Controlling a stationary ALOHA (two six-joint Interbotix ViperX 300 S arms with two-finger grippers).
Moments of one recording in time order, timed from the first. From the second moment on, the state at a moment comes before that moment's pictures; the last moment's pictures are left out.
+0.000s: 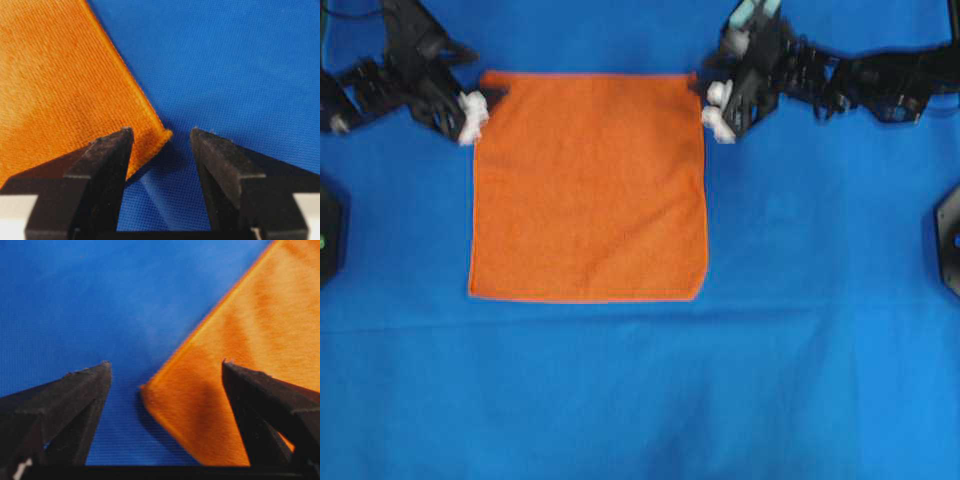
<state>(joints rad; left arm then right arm) 0.67 0.07 1.12 -0.03 -0.57 -0.03 -0.52 0.23 0.74 0.04 -0.34 0.03</state>
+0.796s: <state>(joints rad) 0.64 0.11 1.10 -0.03 -0.57 0.00 -0.52 0.27 0.72 0.04 -0.35 0.03</state>
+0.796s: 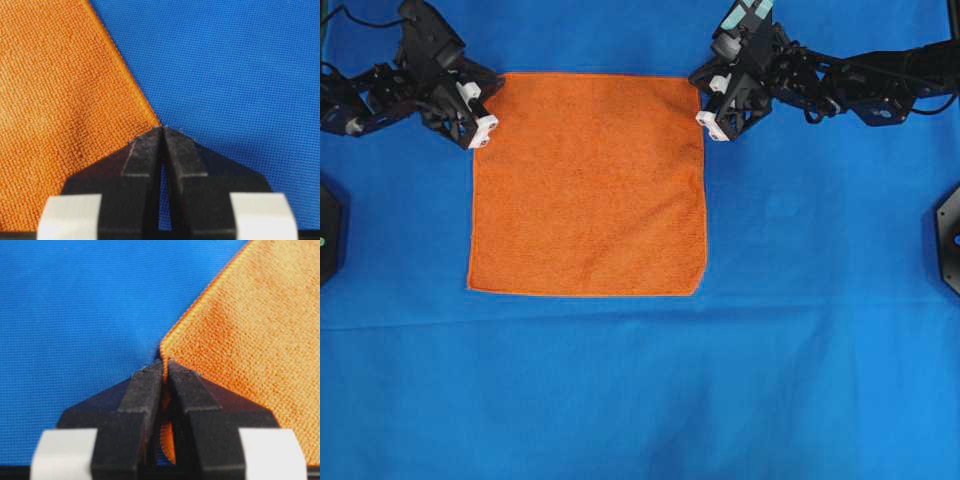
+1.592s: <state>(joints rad) 0.60 -0.03 1.12 -0.03 -0.51 0.00 -0.51 0.19 0.74 0.04 -0.35 0.03</state>
